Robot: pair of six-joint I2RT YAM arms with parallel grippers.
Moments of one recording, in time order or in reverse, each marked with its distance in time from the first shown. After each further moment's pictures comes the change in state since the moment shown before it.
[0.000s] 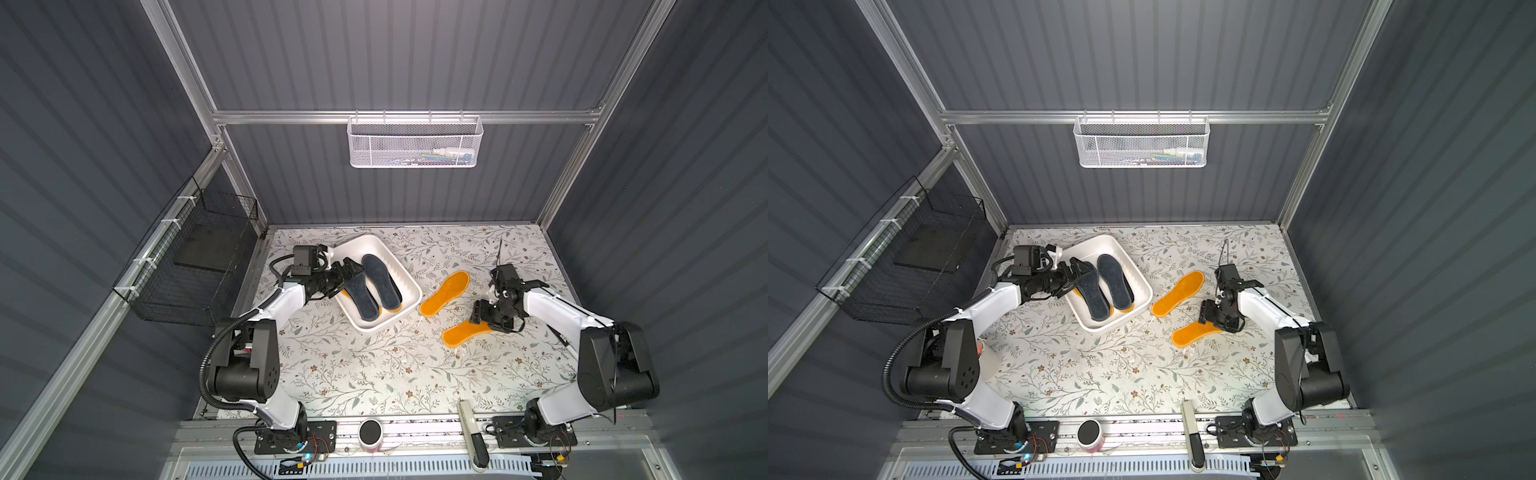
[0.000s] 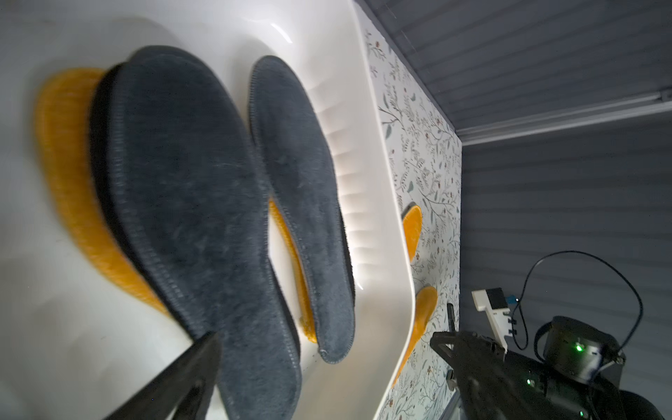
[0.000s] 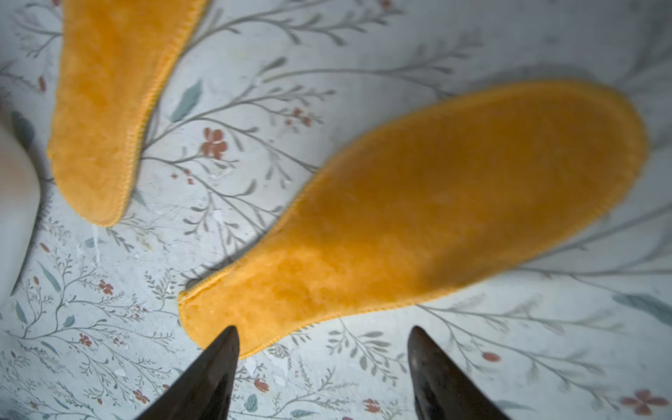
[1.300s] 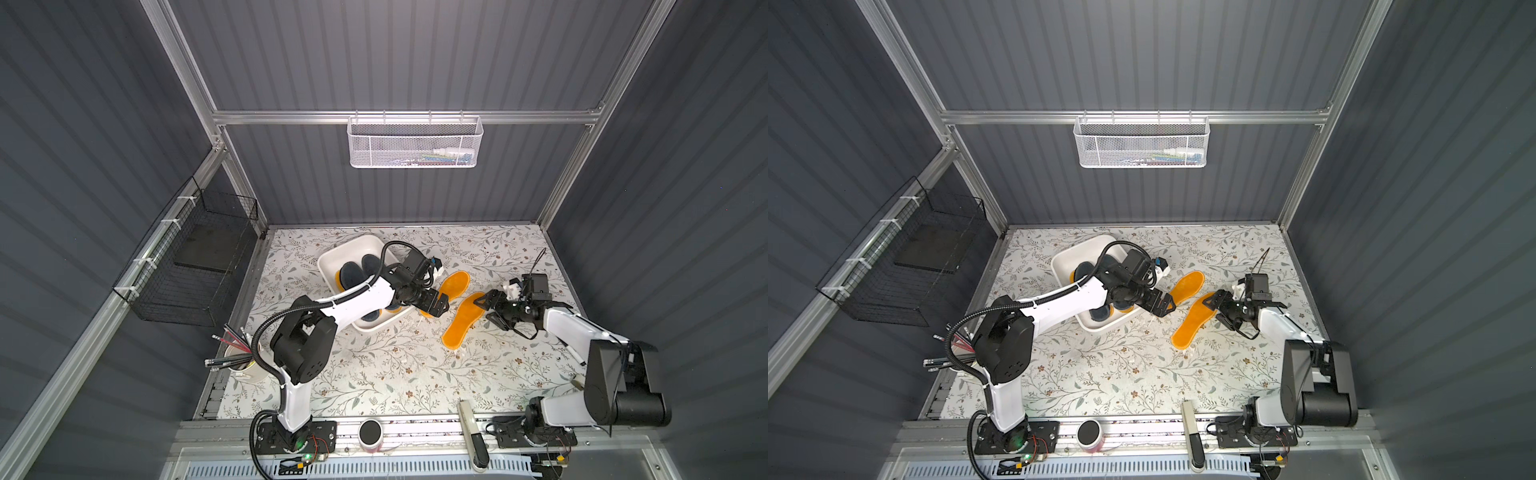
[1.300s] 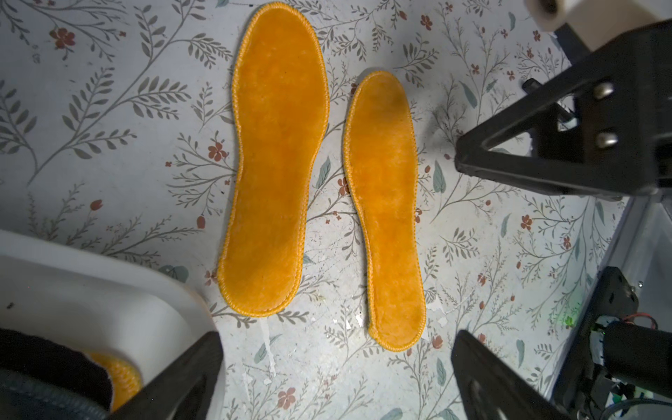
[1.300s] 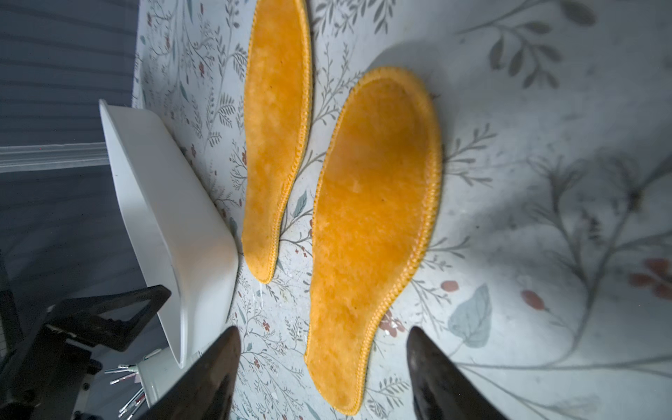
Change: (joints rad) left arm -0.636 0.307 0.432 -0.298 -0.381 0.397; right arm -0.209 -0.101 -0.201 0.452 -0.402 0.222
